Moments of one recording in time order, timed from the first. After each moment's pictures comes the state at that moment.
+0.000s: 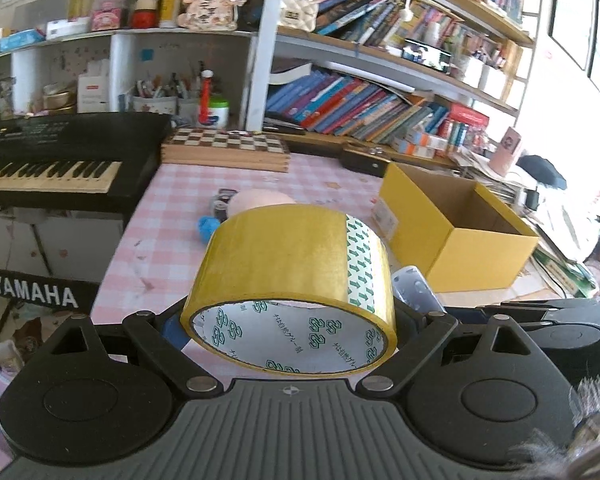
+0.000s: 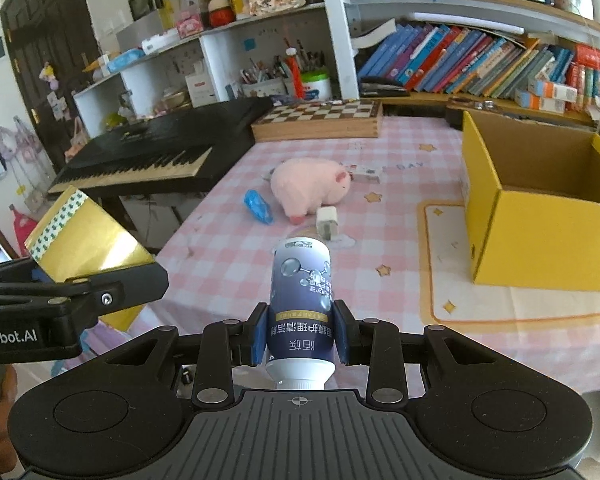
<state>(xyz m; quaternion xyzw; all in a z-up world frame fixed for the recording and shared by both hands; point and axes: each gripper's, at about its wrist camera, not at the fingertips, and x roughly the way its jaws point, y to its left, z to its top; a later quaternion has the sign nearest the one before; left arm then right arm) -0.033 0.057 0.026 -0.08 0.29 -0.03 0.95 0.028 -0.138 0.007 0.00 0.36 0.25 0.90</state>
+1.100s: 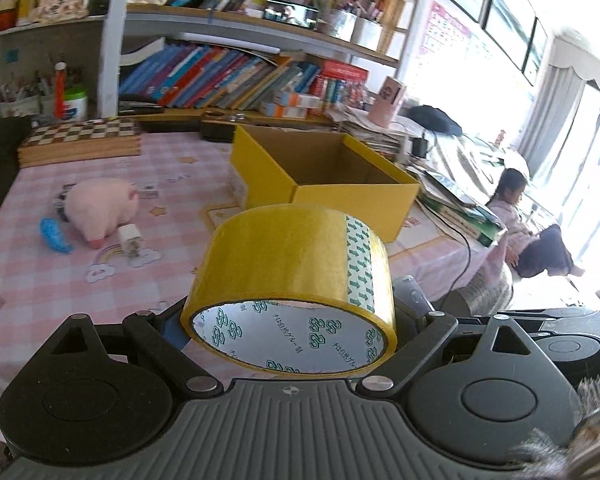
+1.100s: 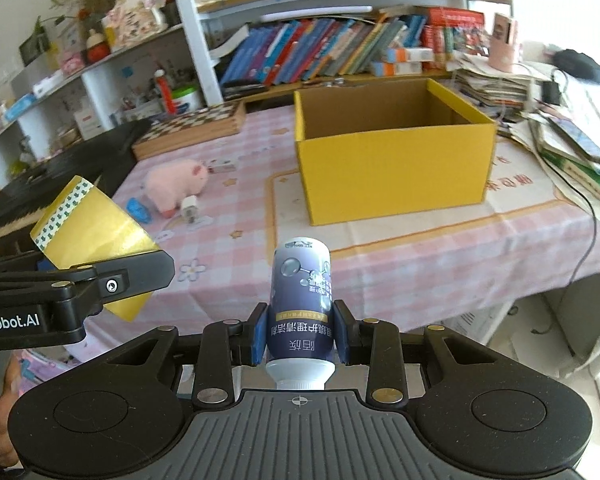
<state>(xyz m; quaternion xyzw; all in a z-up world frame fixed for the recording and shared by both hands) -0.016 -0.036 0.017 -0.04 0.31 -0.21 0.93 -0.017 -0.238 0.003 0.06 0.38 0.09 0.92</state>
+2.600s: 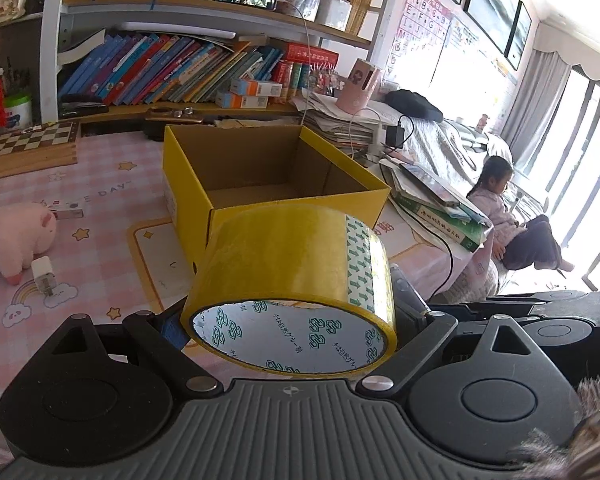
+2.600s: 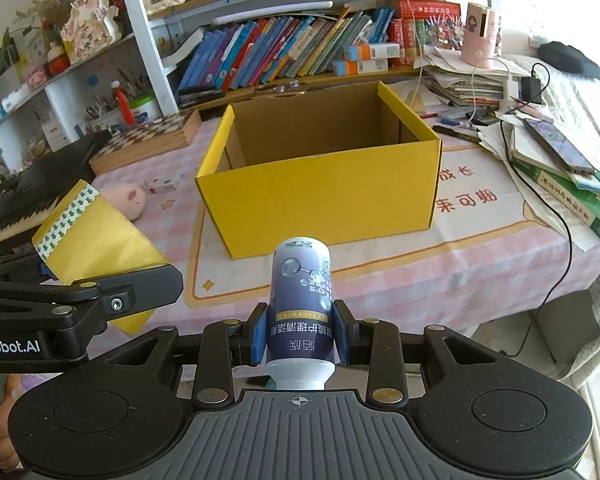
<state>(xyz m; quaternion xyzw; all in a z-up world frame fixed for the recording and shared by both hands) 0.050 -0.125 0.015 -0.04 0.33 -0.24 0.91 0.050 -0.314 0.003 0.05 0.39 0.08 0.91</state>
